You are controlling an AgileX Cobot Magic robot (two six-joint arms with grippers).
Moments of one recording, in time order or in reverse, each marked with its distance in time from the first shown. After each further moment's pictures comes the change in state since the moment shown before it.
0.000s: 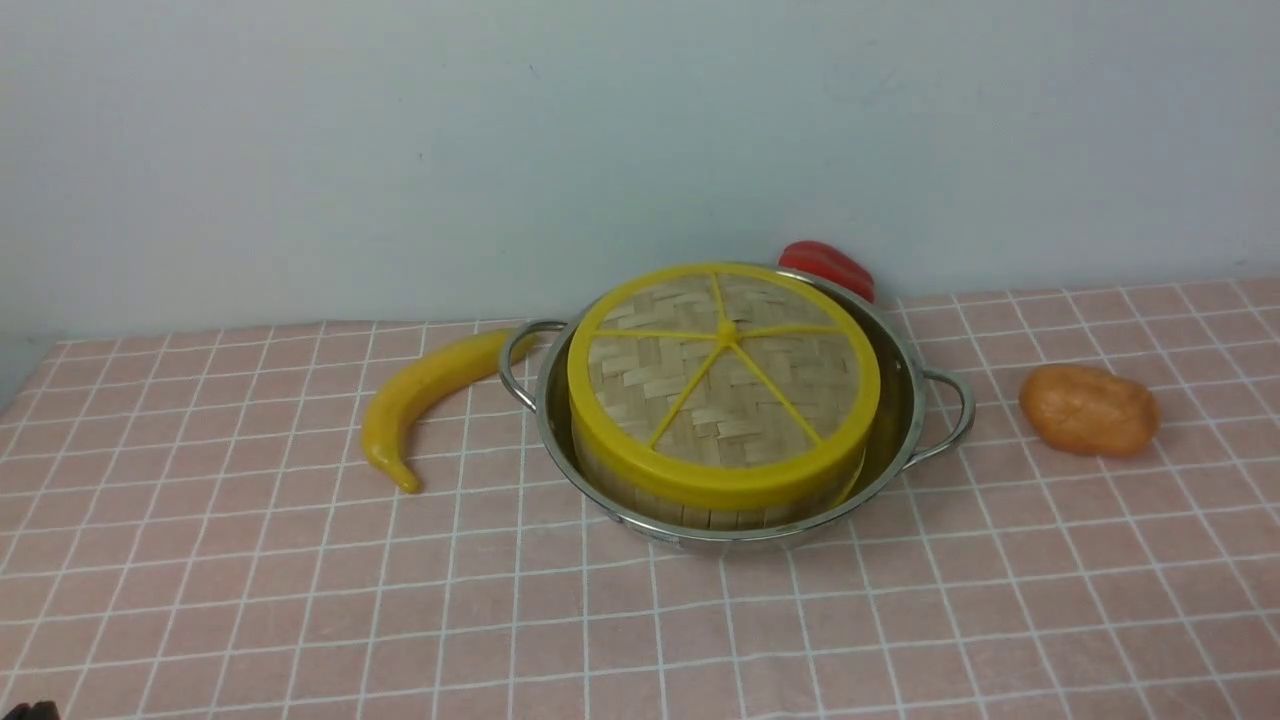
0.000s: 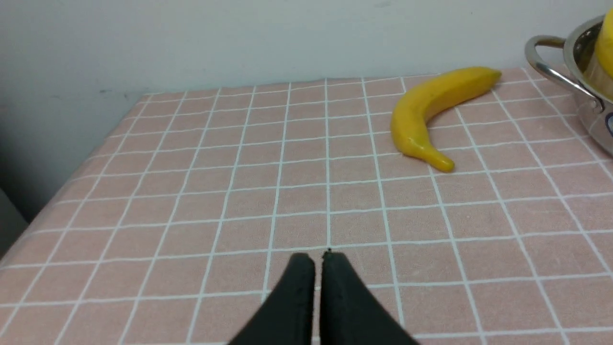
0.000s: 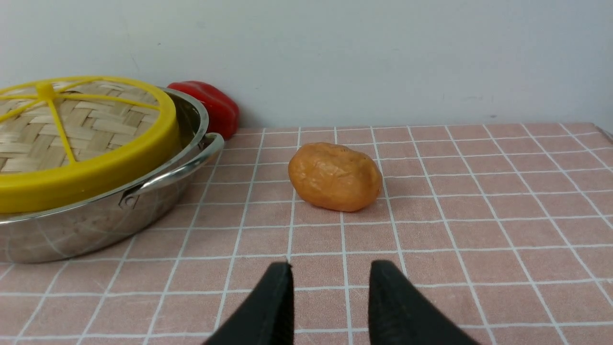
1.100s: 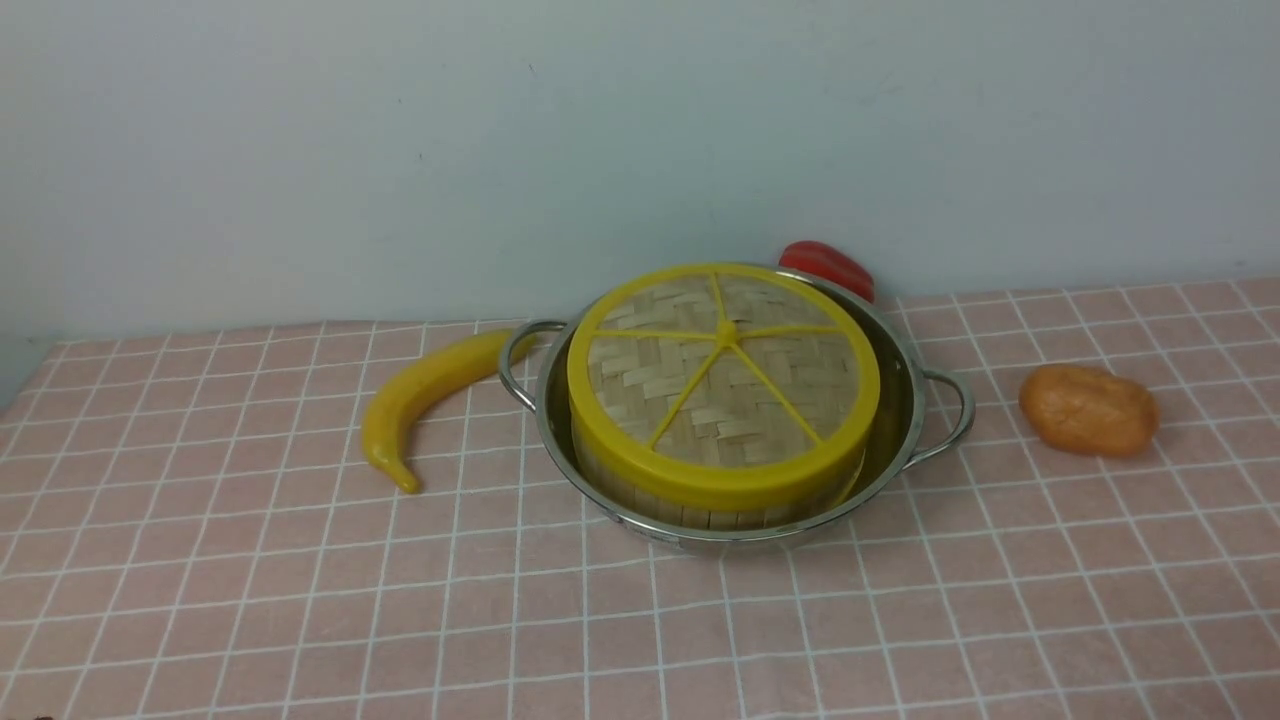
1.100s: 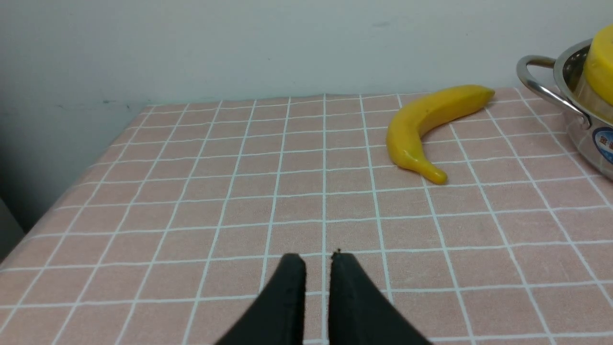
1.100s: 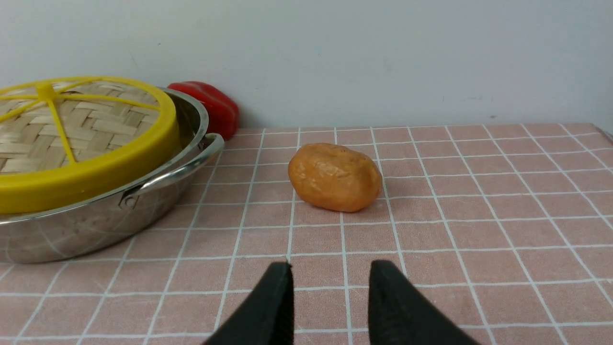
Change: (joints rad) right arm 0.000 0.000 0.000 0.000 0.000 0.000; left arm 0.000 -0.107 0.003 0.004 0.083 -0.009
